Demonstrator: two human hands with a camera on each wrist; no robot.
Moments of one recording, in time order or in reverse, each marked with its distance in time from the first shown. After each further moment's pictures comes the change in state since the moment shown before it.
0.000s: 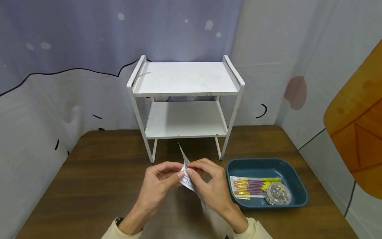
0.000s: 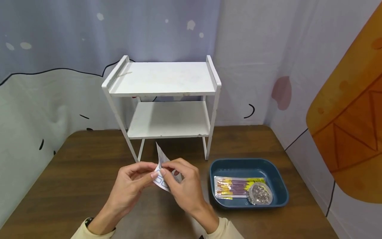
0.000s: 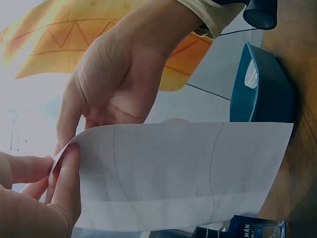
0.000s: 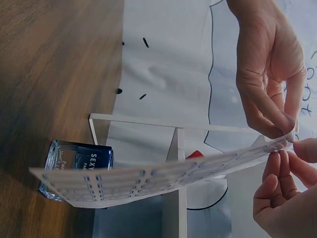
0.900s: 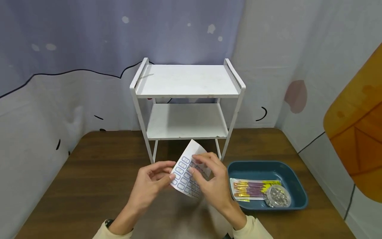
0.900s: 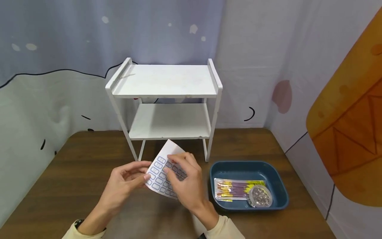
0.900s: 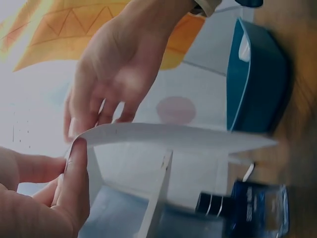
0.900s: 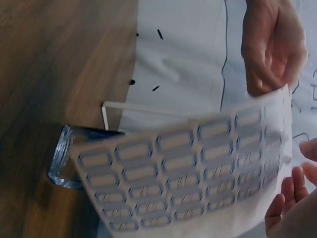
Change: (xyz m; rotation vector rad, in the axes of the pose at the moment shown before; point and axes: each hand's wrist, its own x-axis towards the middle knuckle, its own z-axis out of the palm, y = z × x) left_hand -0.004 0.009 -0.021 0.216 0.062 -0.083; right_hand 0.002 0.006 0.002 -0.052 0.079 0.024
